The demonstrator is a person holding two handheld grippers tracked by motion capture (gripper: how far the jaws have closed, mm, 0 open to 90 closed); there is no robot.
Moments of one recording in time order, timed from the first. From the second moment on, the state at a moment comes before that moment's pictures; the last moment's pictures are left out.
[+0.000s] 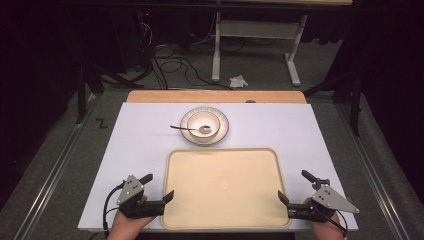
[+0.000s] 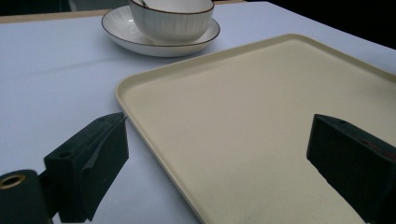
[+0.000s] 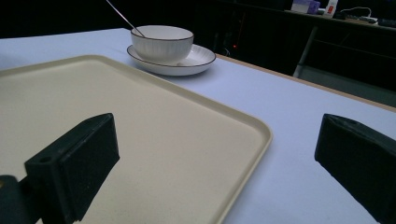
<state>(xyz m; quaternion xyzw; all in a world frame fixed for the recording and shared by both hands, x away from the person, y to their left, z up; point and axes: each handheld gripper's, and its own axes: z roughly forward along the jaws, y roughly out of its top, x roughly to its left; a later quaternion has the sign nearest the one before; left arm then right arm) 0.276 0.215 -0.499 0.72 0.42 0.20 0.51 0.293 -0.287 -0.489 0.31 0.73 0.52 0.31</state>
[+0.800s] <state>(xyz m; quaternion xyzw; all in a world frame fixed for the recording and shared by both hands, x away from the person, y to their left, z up) 0.275 0.213 -0.483 0.71 0.43 0.25 0.50 0.292 -0.284 -0.488 0.31 0.74 0.51 0.32</state>
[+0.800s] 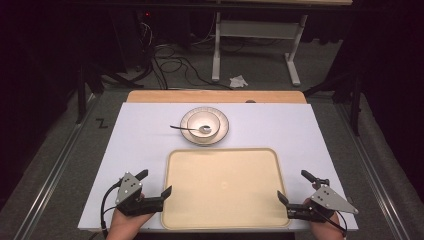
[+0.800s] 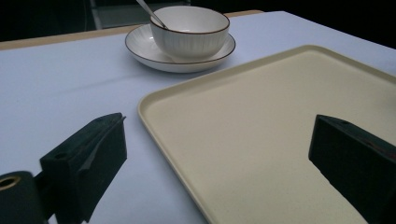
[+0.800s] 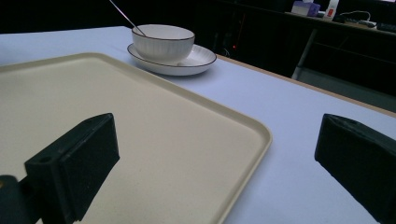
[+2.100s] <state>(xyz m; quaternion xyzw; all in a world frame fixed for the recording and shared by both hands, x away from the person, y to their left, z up) 0.368 0.218 -0.445 0.70 0.46 0.22 0.50 0.292 -0.286 -0.488 0.30 0.74 0.51 0.32</state>
